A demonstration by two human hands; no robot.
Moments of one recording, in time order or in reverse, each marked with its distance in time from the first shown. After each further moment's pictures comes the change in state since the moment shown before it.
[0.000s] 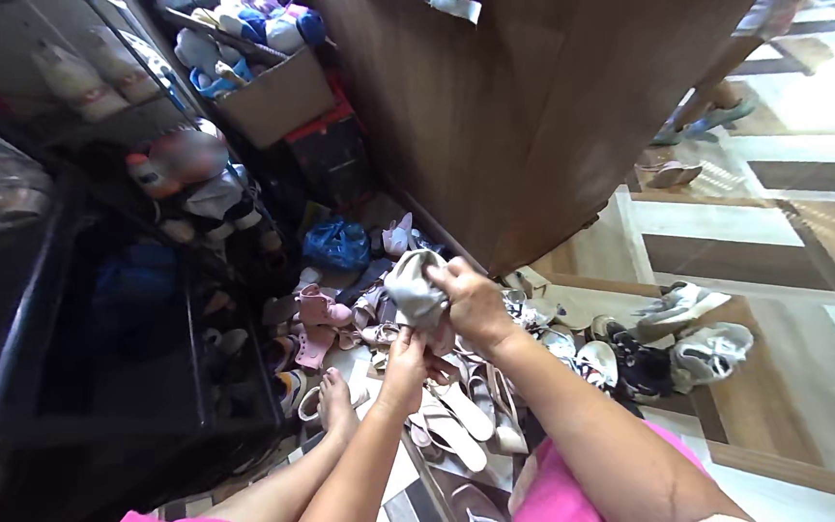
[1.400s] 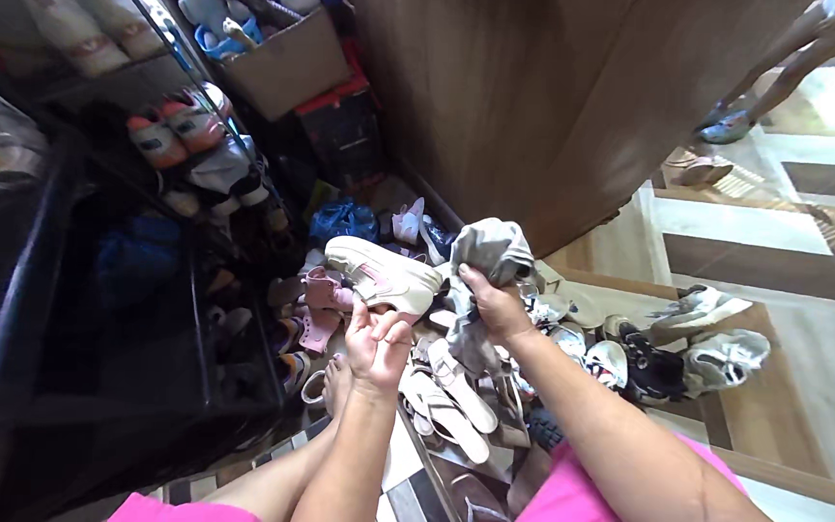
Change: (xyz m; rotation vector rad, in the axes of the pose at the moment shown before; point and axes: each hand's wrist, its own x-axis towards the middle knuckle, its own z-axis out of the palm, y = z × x) left_hand 0.024 0.013 -0.051 -1.205 -0.266 0.180; right_hand -0.005 0.007 0.032 0.918 0.118 0.669
